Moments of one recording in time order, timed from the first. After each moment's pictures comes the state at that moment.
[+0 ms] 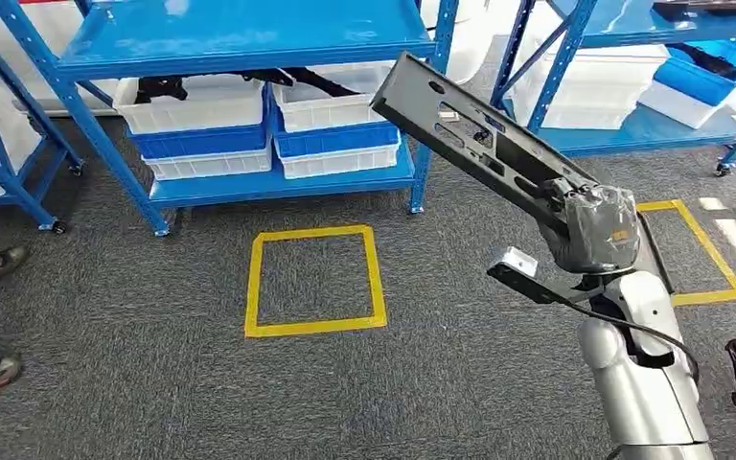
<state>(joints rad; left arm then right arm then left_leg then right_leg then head) -0.08 -0.15 0.70 -0.21 -0.49 0.36 -0.38 -0.41 -0.22 0.19 -1.46 0.99 -0.38 -0.23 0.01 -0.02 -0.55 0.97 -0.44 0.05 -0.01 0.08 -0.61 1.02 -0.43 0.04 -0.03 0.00</state>
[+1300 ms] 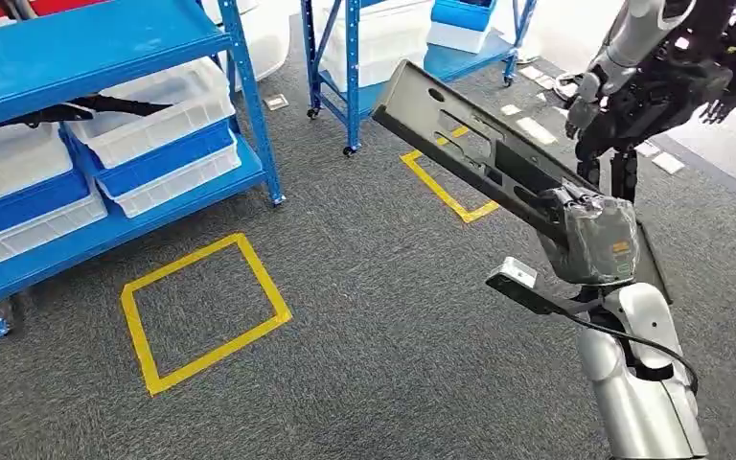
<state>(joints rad) -0.07 -0.16 0.70 -0.21 -0.52 0.39 -0.39 -0.39 -0.20 0.19 -1.49 1.00 -0.38 -0.23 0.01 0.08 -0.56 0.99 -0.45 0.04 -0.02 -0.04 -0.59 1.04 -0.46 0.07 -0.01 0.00</state>
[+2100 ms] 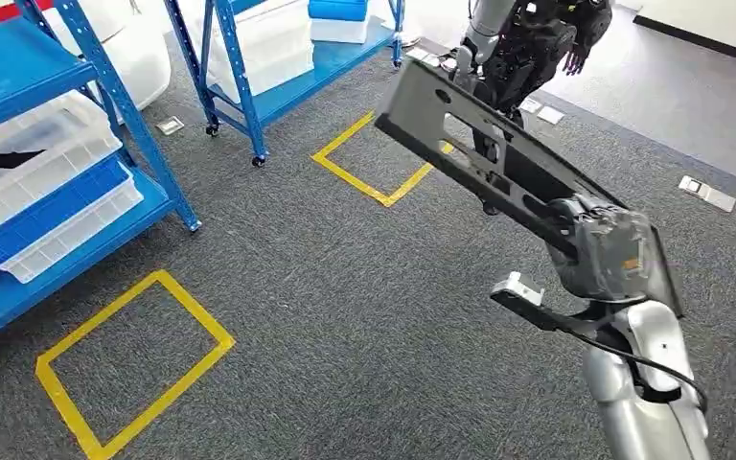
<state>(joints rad) -0.07 -0.15 0.70 -0.21 -0.56 0.37 -0.42 -0.30 -0.20 0.17 -1.61 1.02 -0.41 -0.20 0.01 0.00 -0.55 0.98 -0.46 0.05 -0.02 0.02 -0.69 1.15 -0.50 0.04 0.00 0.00</state>
